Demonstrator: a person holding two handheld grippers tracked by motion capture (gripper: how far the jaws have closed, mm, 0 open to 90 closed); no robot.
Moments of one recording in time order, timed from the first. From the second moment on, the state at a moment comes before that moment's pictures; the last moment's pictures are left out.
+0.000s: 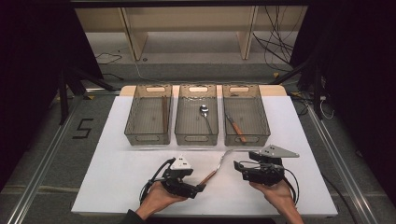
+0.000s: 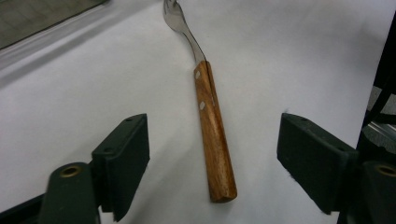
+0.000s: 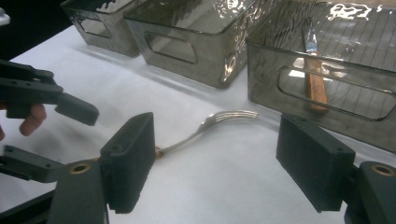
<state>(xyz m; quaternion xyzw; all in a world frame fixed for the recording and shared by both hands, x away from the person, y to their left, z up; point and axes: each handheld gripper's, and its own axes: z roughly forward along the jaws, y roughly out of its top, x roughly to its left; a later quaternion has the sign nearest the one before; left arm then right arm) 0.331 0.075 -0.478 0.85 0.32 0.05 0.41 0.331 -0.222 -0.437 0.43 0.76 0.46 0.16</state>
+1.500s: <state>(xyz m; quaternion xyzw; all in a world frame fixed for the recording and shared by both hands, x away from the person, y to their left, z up) 0.336 0.066 -0.491 0.86 0.34 0.05 0.39 0.320 -0.218 -0.442 0.42 0.77 0.46 0.15</state>
